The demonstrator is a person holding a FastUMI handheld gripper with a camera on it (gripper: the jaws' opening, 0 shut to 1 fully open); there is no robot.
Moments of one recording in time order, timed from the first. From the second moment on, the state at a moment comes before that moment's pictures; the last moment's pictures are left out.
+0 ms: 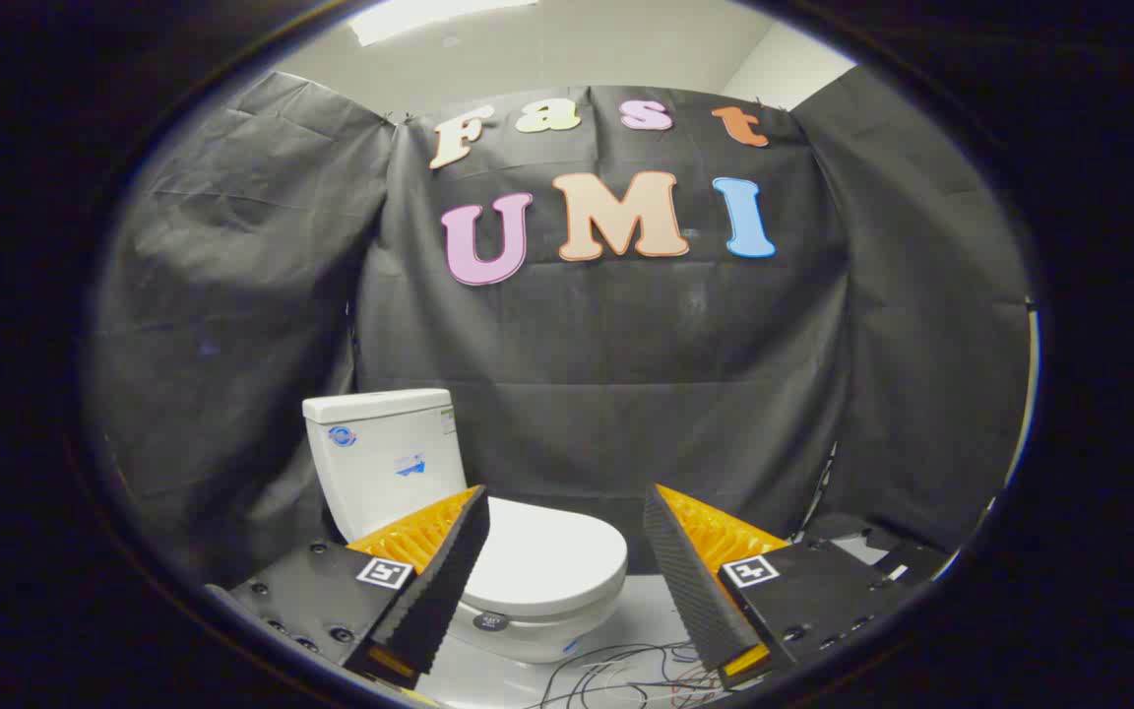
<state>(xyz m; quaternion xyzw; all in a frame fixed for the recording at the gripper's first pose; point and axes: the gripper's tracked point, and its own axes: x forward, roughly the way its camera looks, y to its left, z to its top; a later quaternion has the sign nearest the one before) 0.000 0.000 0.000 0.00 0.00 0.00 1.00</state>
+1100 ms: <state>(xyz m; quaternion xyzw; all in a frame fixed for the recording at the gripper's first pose) 0.005 0.001 -0.002 0.00 0.00 0.00 1.00</state>
